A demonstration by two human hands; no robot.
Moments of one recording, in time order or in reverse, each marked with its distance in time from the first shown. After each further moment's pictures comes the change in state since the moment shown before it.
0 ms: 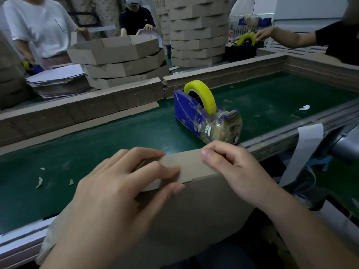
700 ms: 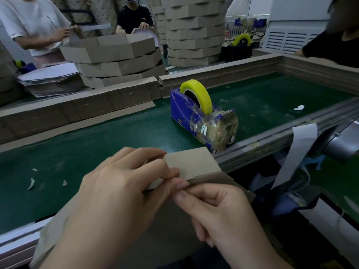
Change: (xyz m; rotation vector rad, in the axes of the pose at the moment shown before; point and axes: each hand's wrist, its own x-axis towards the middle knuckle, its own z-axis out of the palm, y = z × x) left_hand 0.010 0.006 0.006 -0.001 0.043 0.004; right_hand -0.046 -0.043 0.050 0.468 0.087 0.332
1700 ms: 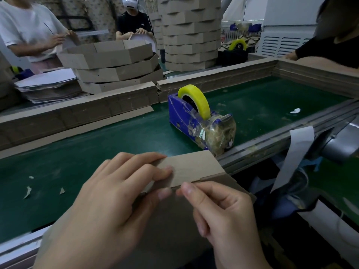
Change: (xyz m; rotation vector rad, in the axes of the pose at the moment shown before) left_hand -0.004 -0.018 -0.003 -0.037 -0.116 0.086; right_hand 0.006 0.010 0.013 0.164 0.237 -0.212
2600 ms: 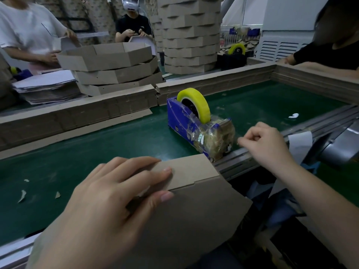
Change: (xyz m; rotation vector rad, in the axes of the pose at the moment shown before) left_hand 0.002 -0.001 0.003 0.030 0.049 -0.066; right_hand 0.150 -0.009 -0.125 -0.962 0.190 -0.279
